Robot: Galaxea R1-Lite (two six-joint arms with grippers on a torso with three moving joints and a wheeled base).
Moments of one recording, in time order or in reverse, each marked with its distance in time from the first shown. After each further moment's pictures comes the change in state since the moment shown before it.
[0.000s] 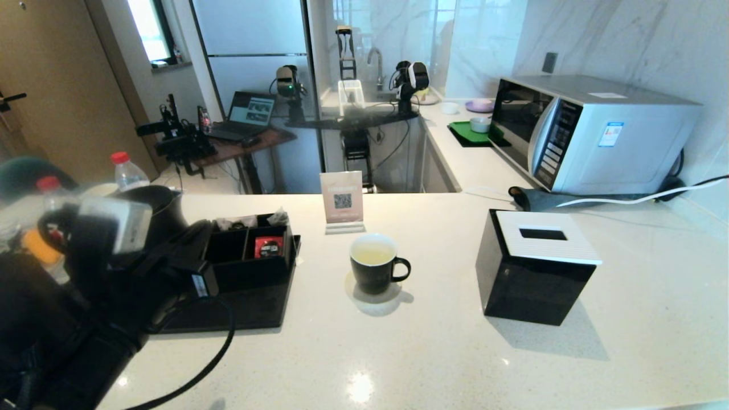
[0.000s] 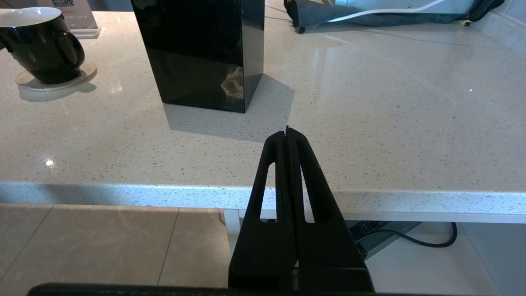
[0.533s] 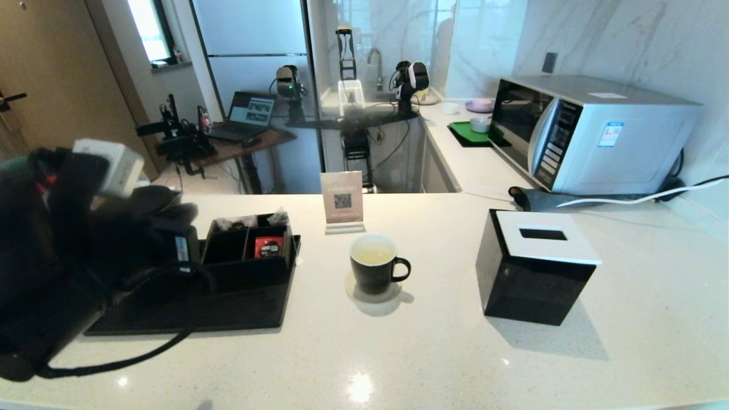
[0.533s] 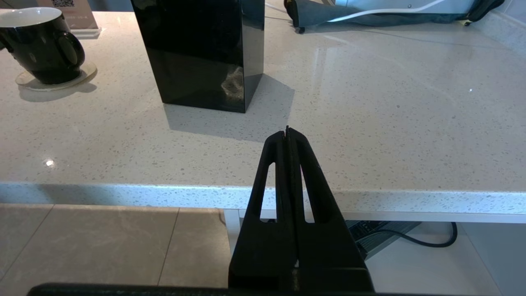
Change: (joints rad) left arm 0.052 -0.157 -0.347 0.705 0.002 -0.059; right arm 0.000 0.000 0.000 0.000 0.000 0.000
